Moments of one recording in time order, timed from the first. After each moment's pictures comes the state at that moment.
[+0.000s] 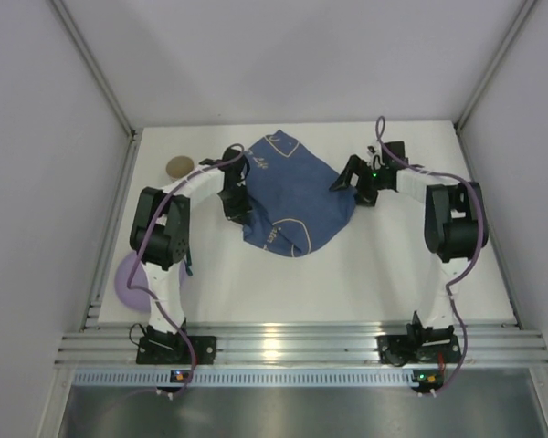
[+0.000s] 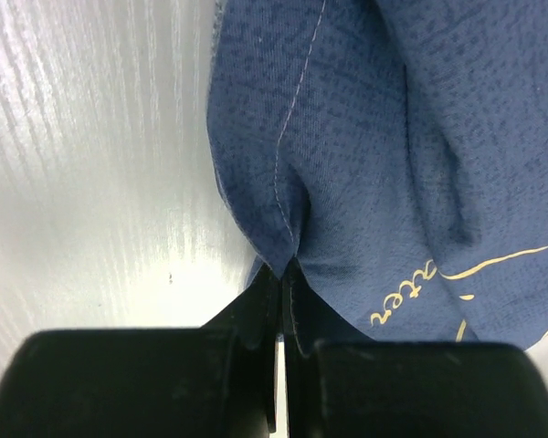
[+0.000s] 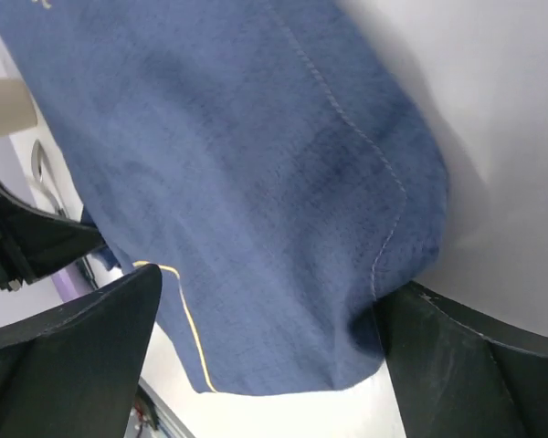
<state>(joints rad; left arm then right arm) -0.32 2.05 1.50 -0.79 0.14 -0.52 0.10 2.01 1.31 -0.24 -0.60 0.53</state>
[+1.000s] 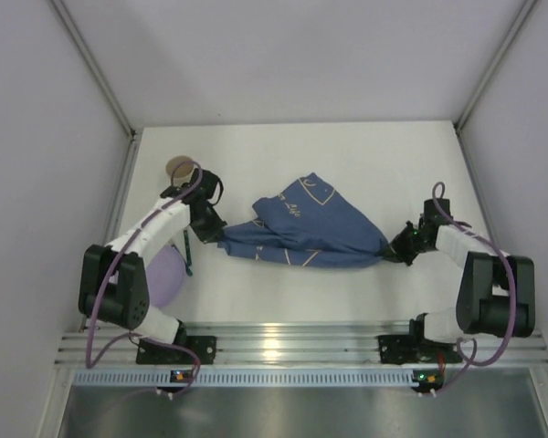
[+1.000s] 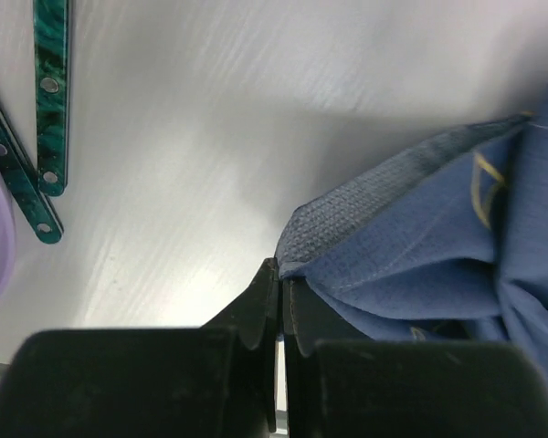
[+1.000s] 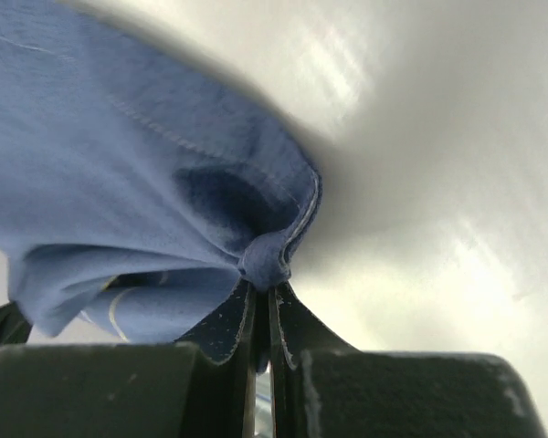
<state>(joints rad) -0.28 1.54 1.07 -0.80 -0.09 -0.88 -0.12 1.44 0.66 -0.48 -0.45 0.72</state>
